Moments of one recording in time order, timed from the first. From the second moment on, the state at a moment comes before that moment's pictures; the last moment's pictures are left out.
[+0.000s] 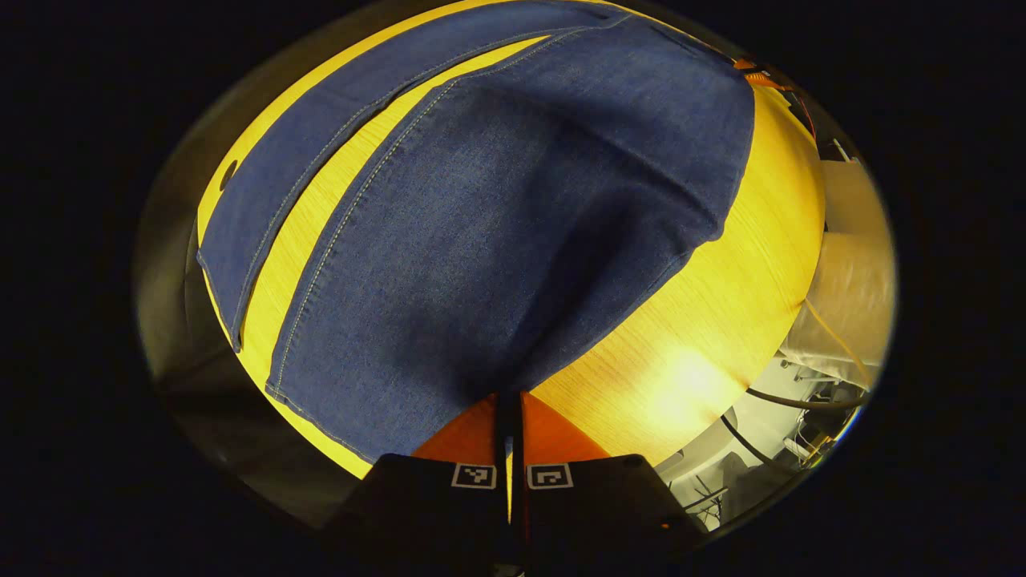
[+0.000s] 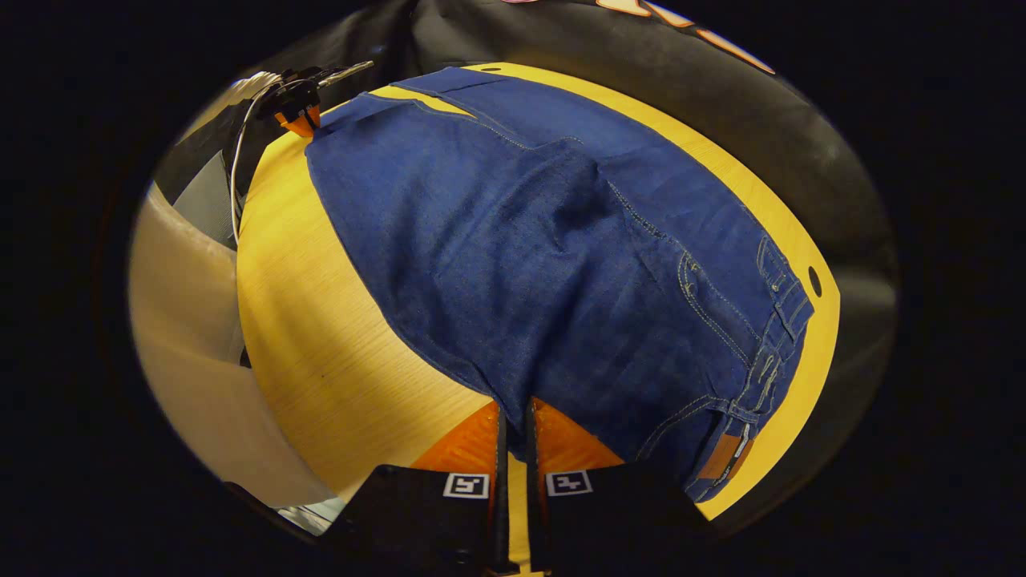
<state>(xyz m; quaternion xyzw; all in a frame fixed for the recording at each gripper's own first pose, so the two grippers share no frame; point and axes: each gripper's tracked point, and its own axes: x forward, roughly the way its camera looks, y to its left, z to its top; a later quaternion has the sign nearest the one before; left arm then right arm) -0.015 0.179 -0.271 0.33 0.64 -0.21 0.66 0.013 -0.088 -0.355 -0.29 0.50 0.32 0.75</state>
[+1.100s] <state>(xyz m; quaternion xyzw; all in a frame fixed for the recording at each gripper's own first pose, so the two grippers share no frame) 0.022 0.167 -0.229 0.05 0.36 0.02 0.93 0.018 -0.072 -0.296 -0.15 0.40 -0.01 0.91</state>
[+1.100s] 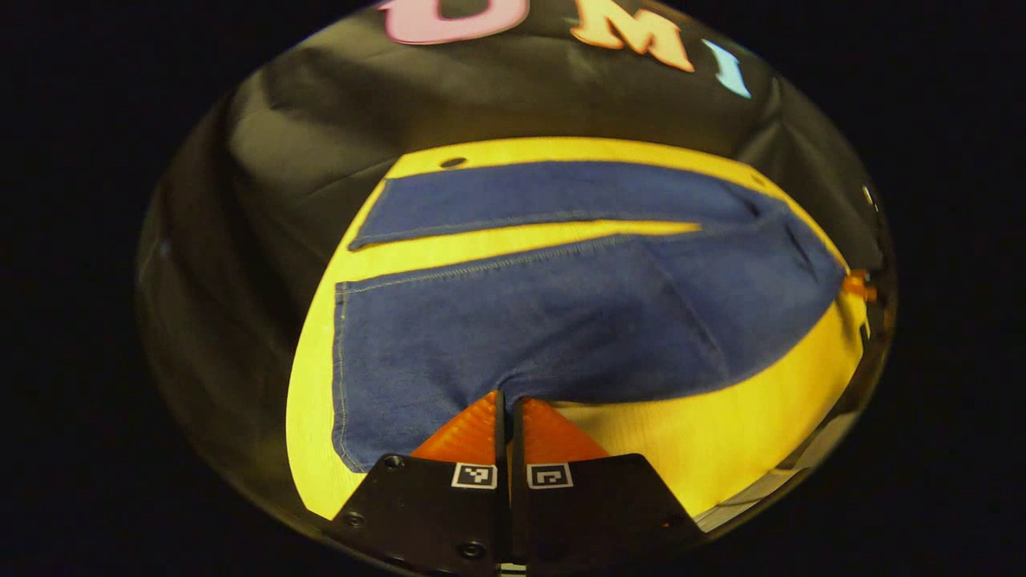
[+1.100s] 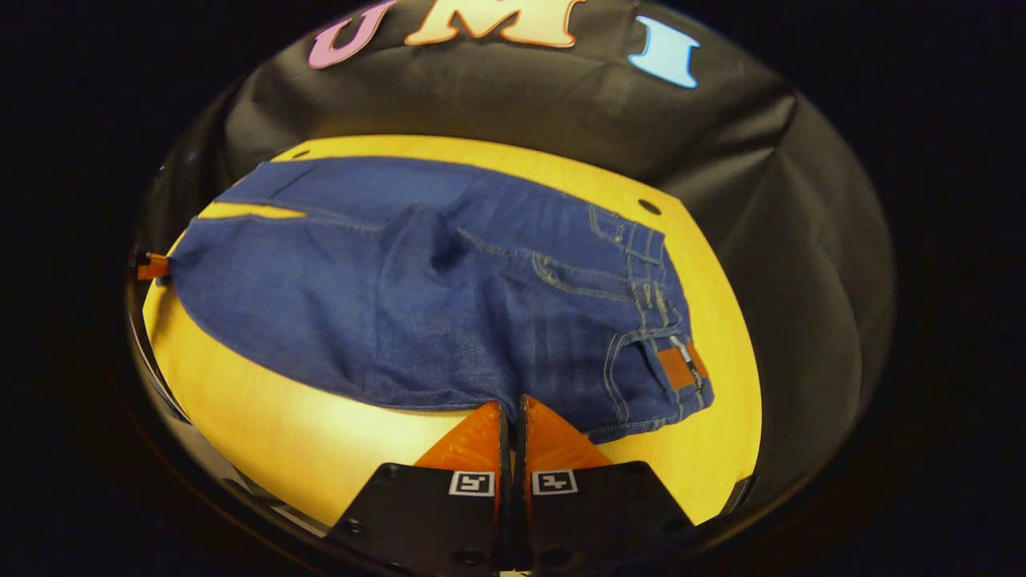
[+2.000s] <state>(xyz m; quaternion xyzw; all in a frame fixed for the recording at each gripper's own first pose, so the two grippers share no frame) 0.184 0.158 -0.095 0.02 0.22 0.02 0.98 0.173 -0.033 -0.181 -0.07 0.22 -0.06 0.97</state>
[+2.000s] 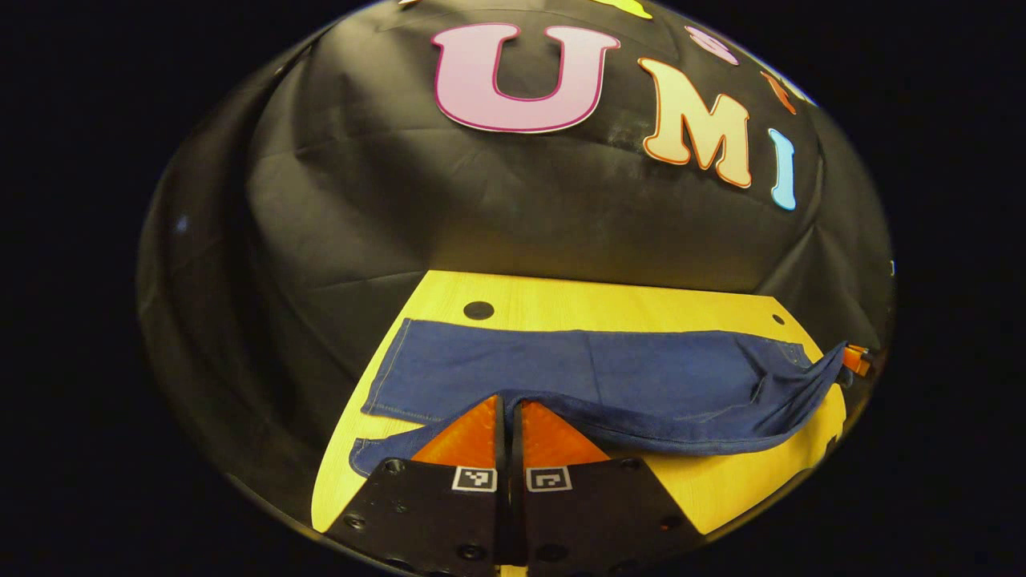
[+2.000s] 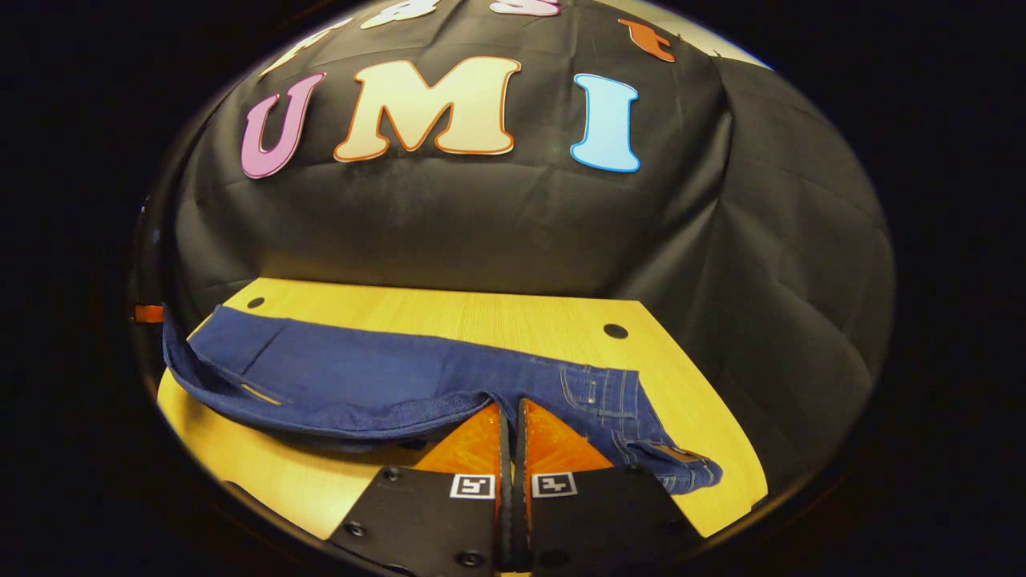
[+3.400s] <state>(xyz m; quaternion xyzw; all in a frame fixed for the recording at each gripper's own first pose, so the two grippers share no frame) 0.367 0.136 -0.174 0.17 0.27 0.10 0.94 0.361 -0.042 -0.312 0.02 0.30 -0.02 0.95</state>
